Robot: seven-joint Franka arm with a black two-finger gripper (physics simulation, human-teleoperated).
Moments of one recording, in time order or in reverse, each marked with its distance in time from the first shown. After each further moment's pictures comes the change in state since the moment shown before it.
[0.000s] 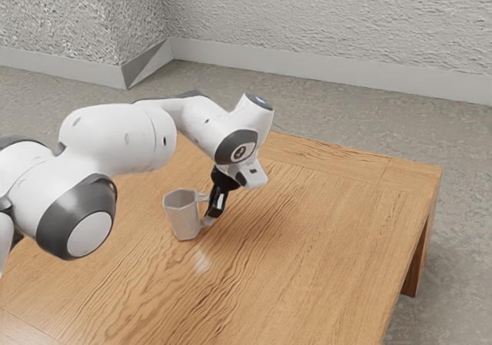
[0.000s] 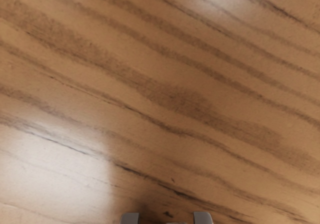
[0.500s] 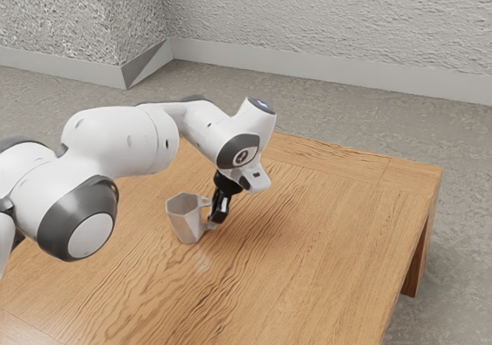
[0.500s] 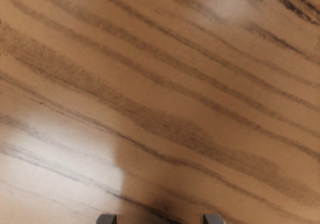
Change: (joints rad) arm -0.003 0.005 -0.010 -0.009 -0.005 0.023 -0.039
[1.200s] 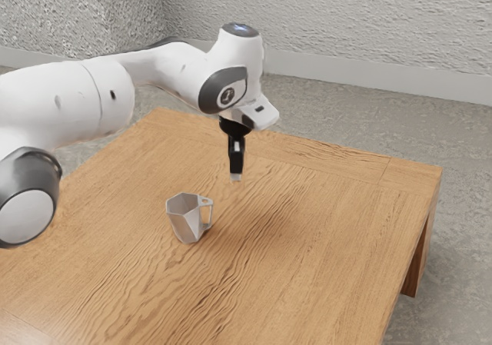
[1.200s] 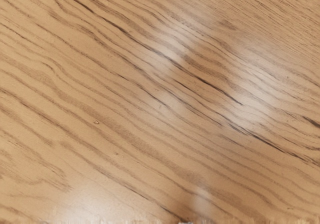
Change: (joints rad) arm -0.021 -0.308 -0.032 -0.048 -0.054 0.093 -0.042
